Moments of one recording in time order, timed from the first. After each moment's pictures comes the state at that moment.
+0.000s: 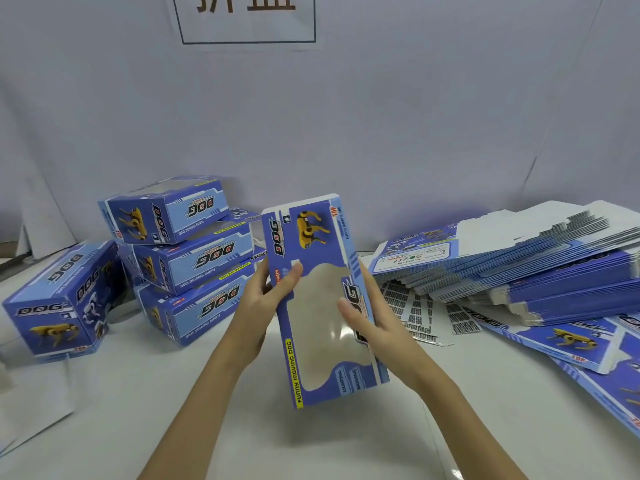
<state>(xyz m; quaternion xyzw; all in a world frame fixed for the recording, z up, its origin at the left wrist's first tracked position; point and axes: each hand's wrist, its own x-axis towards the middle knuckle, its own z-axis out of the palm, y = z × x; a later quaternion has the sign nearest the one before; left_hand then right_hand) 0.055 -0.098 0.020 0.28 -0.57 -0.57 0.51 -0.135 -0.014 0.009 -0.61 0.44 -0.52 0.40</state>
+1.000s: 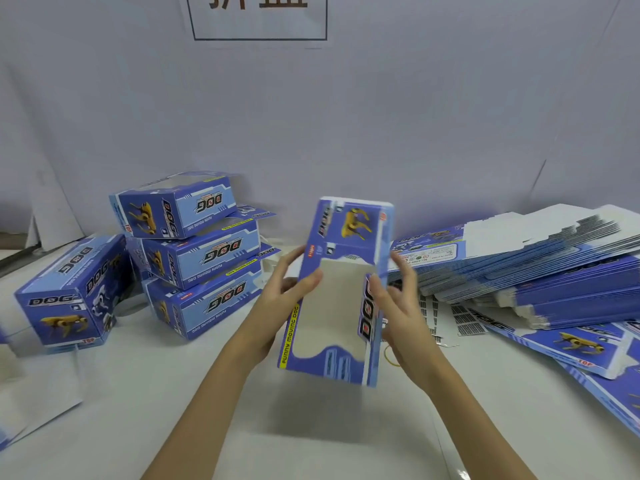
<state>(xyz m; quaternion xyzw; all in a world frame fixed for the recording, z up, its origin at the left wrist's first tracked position) 0.053 -0.106 0.011 0.32 -0.57 -0.61 0.44 -0.145 -0.022 0.005 -0.48 0.45 -0.62 0.43</state>
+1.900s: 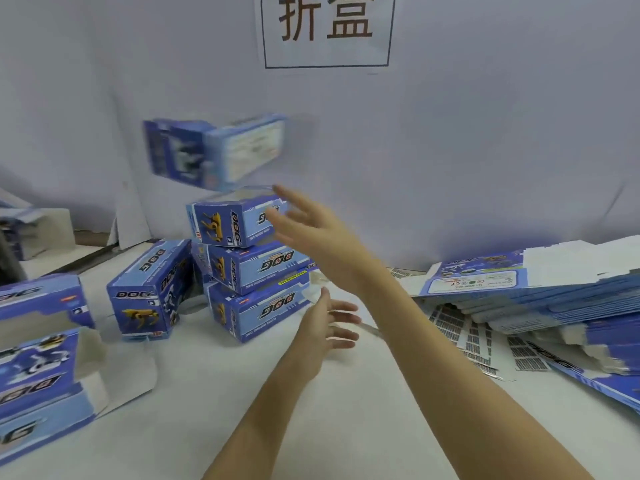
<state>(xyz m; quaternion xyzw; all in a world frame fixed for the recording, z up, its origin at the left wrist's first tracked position) 0.053 -0.114 -0.005 0.45 -0.43 -0.65 0.43 0.007 -0.095 0.140 -0.68 0.40 -0.48 0.40</state>
